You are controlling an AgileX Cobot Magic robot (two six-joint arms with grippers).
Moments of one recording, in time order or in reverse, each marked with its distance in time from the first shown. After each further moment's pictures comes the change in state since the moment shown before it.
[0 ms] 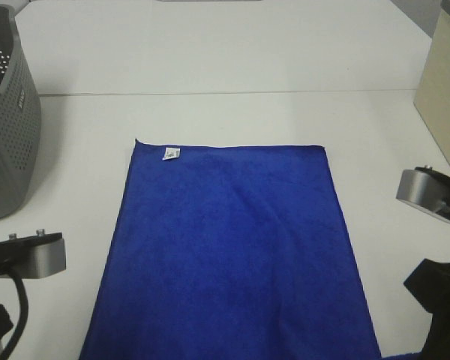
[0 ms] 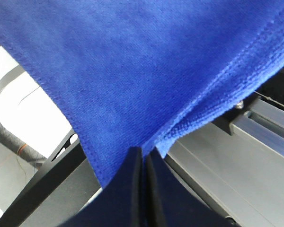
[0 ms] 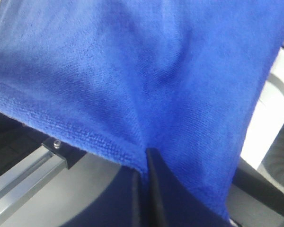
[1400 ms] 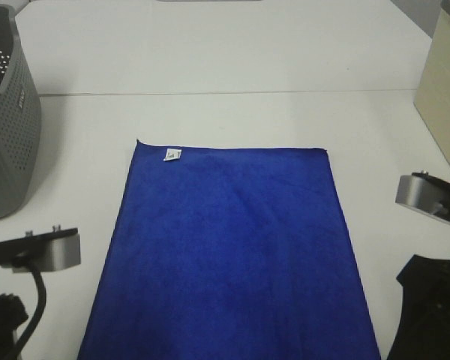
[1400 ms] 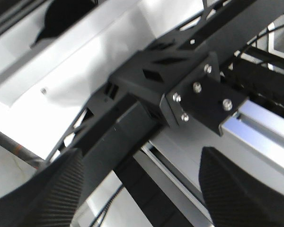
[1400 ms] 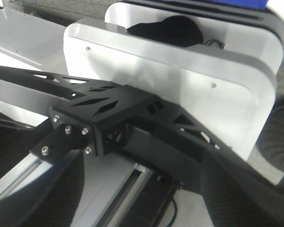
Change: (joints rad) left arm 0.000 0.040 -0.044 -0.031 0.027 0.035; right arm -0.004 0.038 -0.025 -0.043 0.000 0.053
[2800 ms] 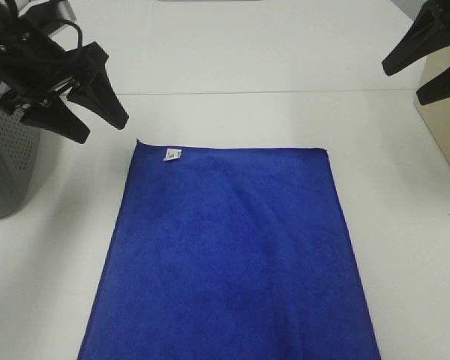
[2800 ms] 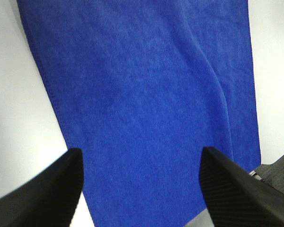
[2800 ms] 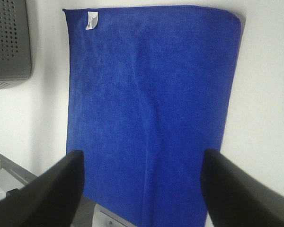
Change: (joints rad) left arm 0.454 0.491 -0.754 0.055 -0.122 0.090; right arm -0.431 0.485 -0.785 0.143 -0.003 -0.297
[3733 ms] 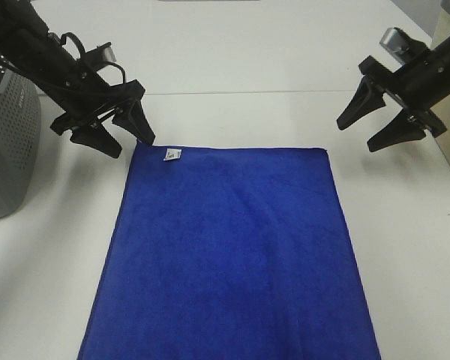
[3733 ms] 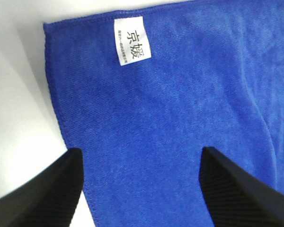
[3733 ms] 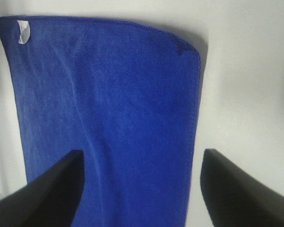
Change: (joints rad) left arm 0.000 0.392 -0.312 -0.005 -0.008 0.004; right arm 0.058 0.430 -0.183 -0.004 -0.098 -0.025
